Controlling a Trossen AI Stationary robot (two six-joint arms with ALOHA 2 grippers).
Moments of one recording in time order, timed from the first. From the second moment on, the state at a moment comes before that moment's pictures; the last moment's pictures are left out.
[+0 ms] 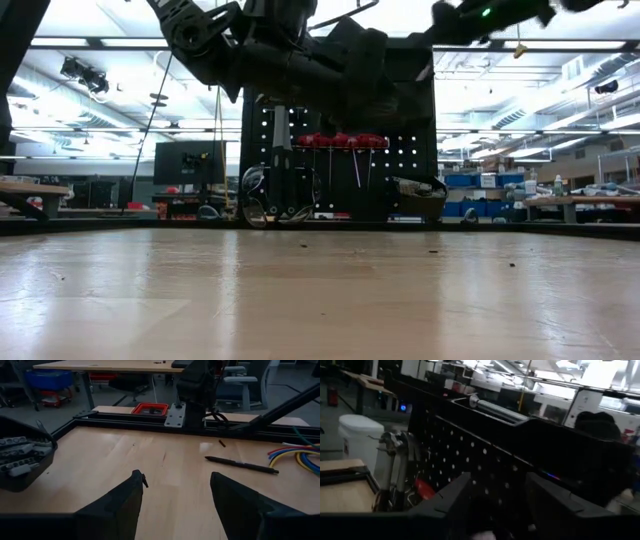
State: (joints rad) left arm -0.03 1.89 1.03 0.66 -0.20 -0.06; right arm -0.66 0.97 0.85 0.19 0.17 -0.29
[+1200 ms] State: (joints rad) left arm -0.03 1.89 1.03 0.70 -0.26 0.05; right arm 0.33 1.29 0.71 -1.01 -0.17 1.18
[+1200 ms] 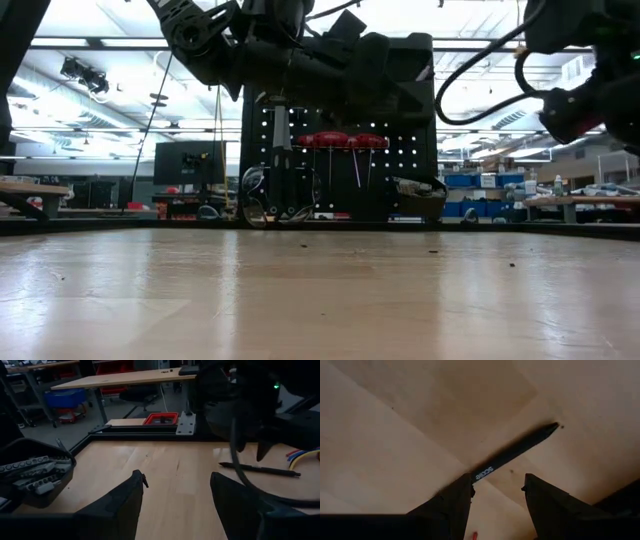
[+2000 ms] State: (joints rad) left arm -0.03 1.89 1.03 0.67 -0.26 0.05; right arm 0.32 1.32 0.51 -0.76 -0.15 1.00
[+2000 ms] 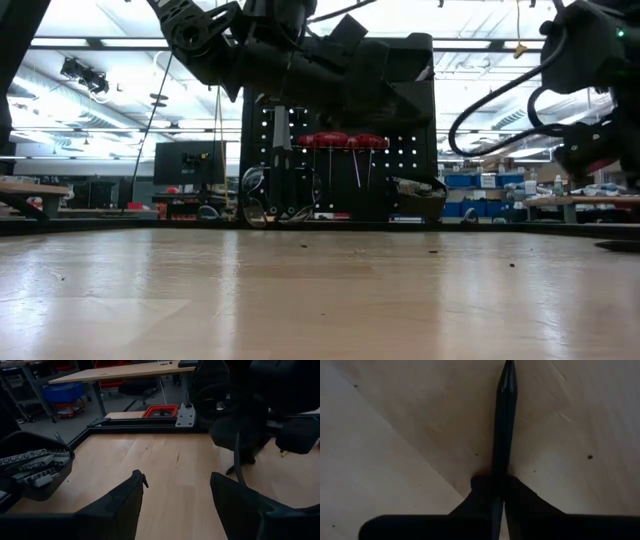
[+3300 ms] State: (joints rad) left arm -0.03 2.12 1.29 0.44 -0.02 0.13; right arm 0.47 1.22 0.65 -0.85 -0.02 1.01
